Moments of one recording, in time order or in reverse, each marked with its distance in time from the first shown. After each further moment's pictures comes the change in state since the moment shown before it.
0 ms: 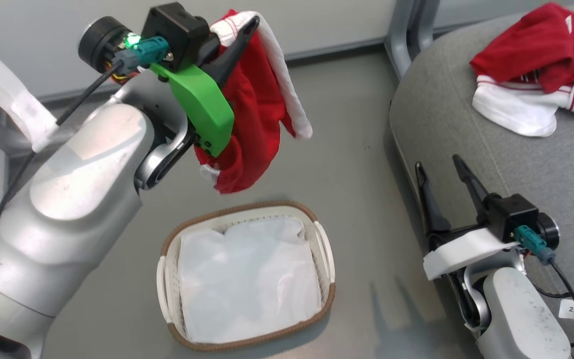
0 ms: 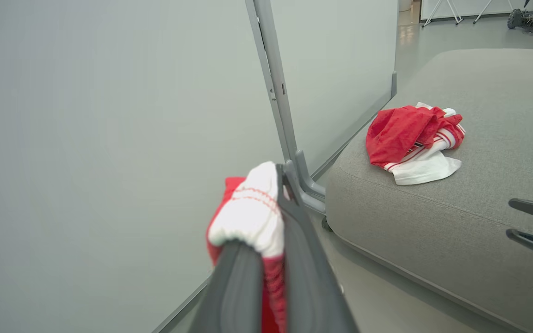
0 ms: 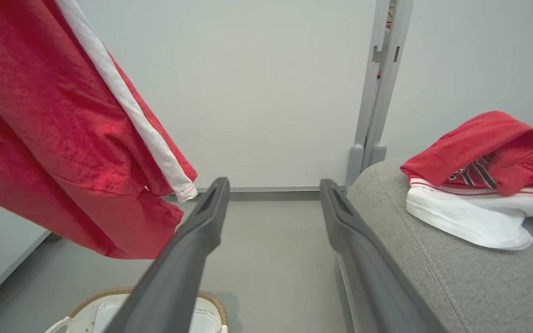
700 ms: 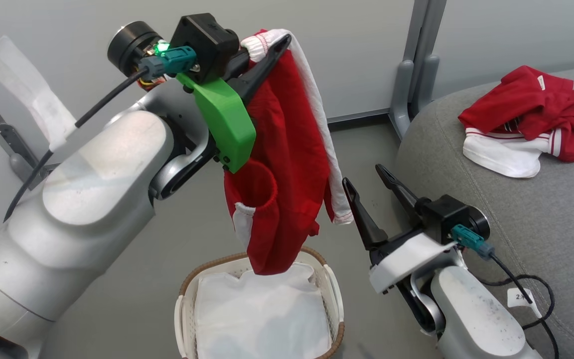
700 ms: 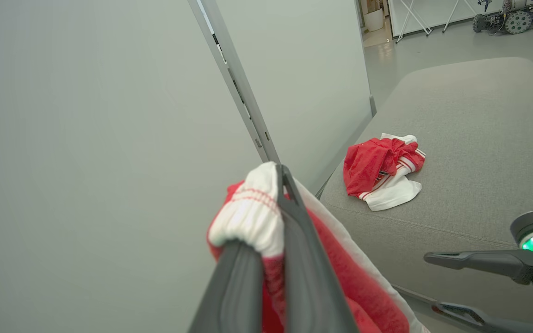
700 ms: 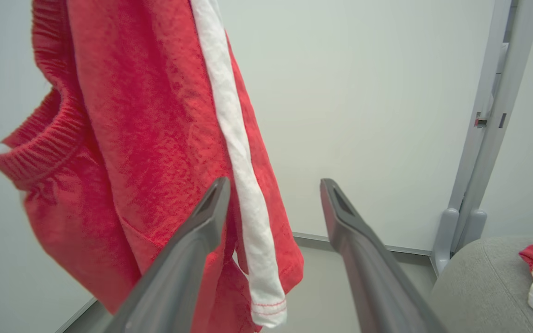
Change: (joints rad) left arm -0.039 0.021 -0.113 -0.066 -0.092 0.000 0.014; right arm -0.059 0.001 0.271 0.045 0.132 0.000 0.000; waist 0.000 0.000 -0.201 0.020
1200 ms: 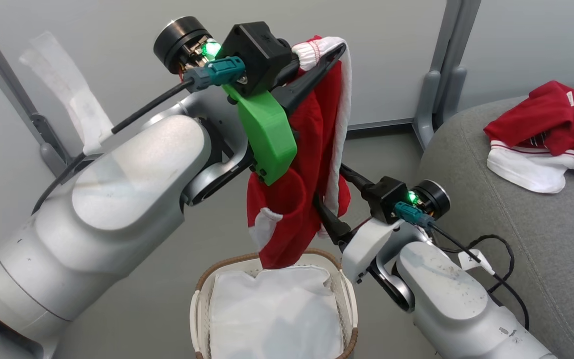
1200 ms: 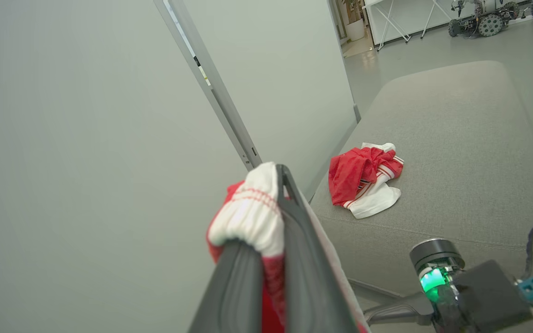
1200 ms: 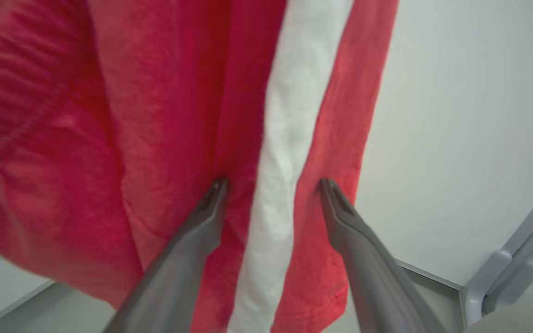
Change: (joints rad) left arm -0.041 -0.041 -0.066 -0.077 -0.012 0.000 -0.002; right arm -0.236 -0.001 0.221 0.267 0.007 0.000 0.000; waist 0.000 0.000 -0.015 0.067
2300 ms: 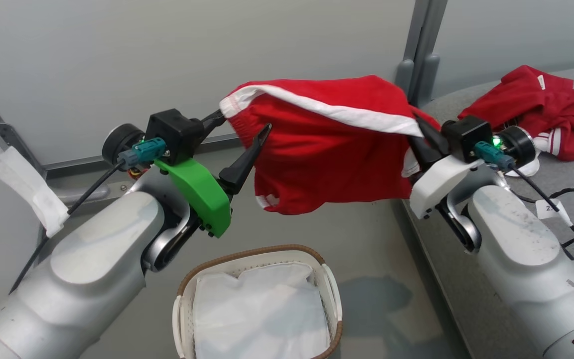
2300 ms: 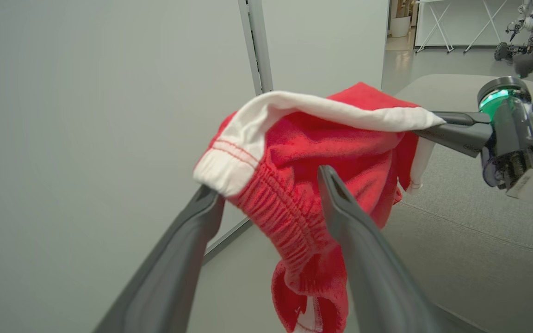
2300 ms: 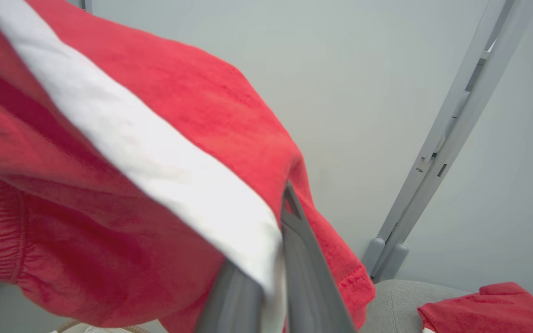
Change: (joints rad) left arm 0.256 0.101 0.010 0.093 -0.087 0.079 -0.173; right arm -0.125 -0.153 -0.115 0.053 0.008 0.000 0.000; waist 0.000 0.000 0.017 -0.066
